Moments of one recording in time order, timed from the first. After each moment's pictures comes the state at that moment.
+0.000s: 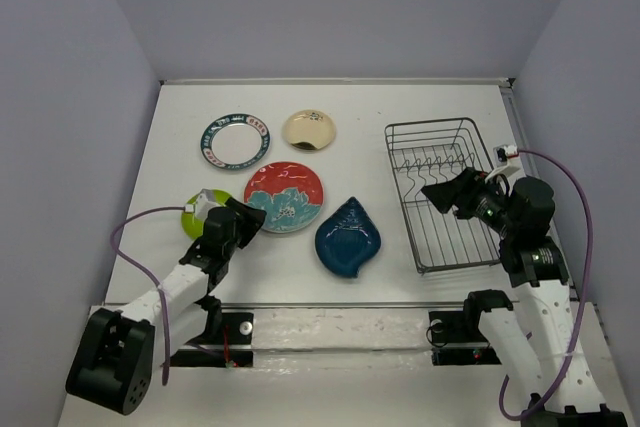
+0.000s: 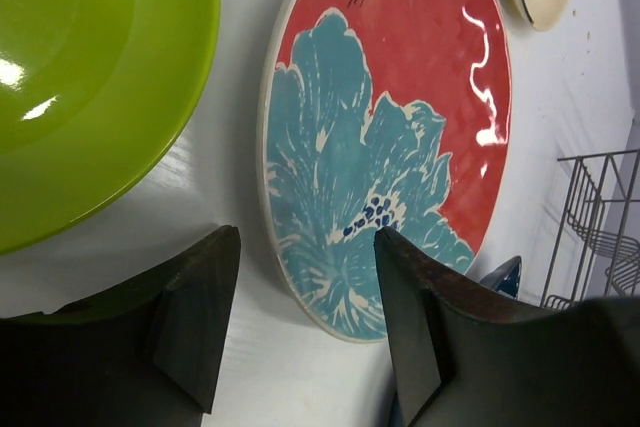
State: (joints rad) left arm -0.33 0.90 0.15 0.17 -0.15 -1.09; right arm 0.04 0.58 0.67 -0.37 -0.51 0.55
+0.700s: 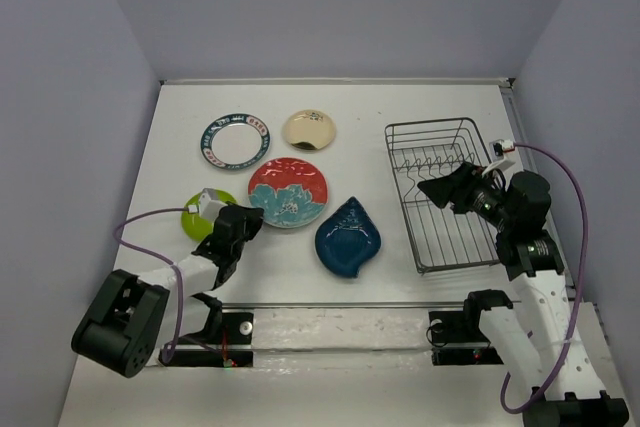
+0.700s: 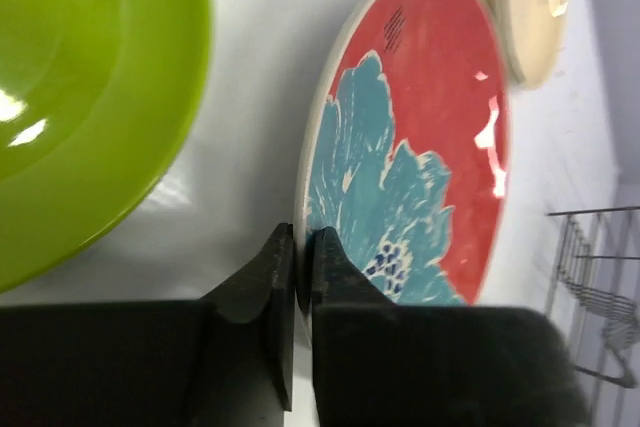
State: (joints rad) left arm -0.41 1.13 0.14 0.42 -0.32 -1.16; right arm 0.04 0.63 0.66 -0.27 -0.57 0.59
